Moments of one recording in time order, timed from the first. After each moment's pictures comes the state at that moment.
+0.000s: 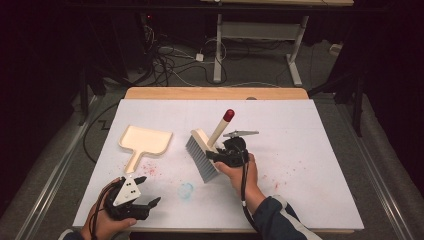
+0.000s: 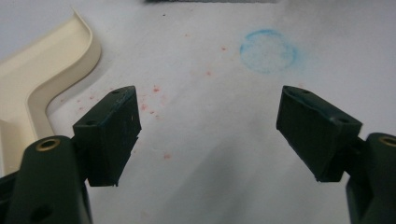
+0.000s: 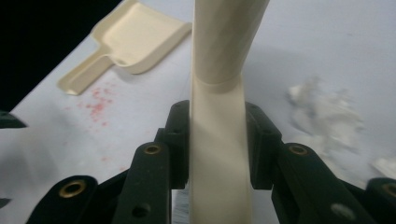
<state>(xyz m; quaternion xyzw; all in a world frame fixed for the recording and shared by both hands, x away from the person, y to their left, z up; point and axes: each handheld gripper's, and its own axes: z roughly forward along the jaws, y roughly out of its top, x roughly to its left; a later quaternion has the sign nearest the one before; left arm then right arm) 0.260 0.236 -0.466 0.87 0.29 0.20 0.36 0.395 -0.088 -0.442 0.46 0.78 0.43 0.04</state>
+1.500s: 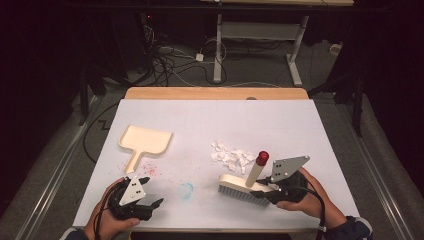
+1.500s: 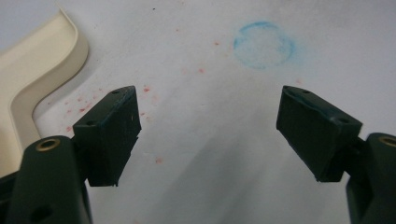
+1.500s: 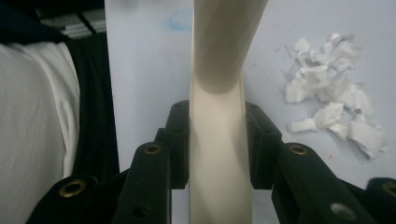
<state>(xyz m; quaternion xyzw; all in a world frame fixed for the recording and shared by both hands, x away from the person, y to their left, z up) 0.263 0.228 -0.468 0.88 0.28 0.20 0.34 0.311 -0.209 -0.402 0.11 0.92 0.36 0.05</state>
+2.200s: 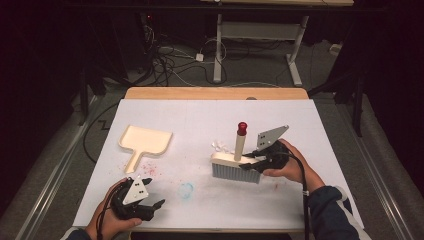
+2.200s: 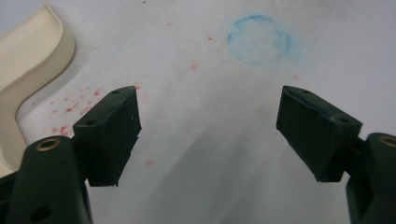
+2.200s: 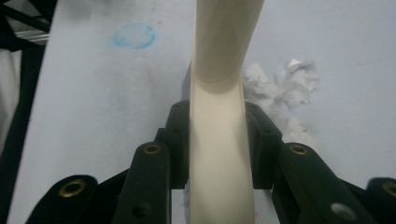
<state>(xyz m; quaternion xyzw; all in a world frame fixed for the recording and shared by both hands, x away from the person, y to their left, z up) 0.266 0.224 -0.472 0.88 0.27 0.19 0.33 0.401 -0.187 -0.412 0.09 0.92 0.38 0.04</state>
